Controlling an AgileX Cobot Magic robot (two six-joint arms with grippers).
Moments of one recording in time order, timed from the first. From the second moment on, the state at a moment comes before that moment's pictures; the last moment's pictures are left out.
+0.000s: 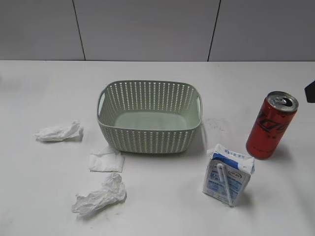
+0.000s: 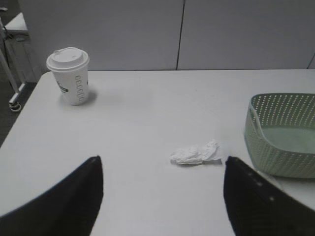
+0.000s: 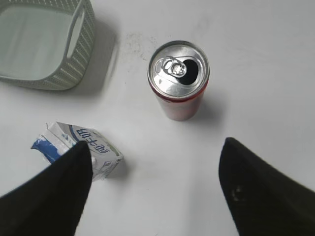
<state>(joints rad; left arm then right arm) -0.08 0.20 -0.64 -0.13 0.90 0.08 0.15 1.06 -0.88 0.17 0.84 -0.08</state>
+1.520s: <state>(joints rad) -0.44 1.97 -1.45 -0.26 0.89 -0.11 0.15 0.87 -0.88 0.16 0.87 -0.08</state>
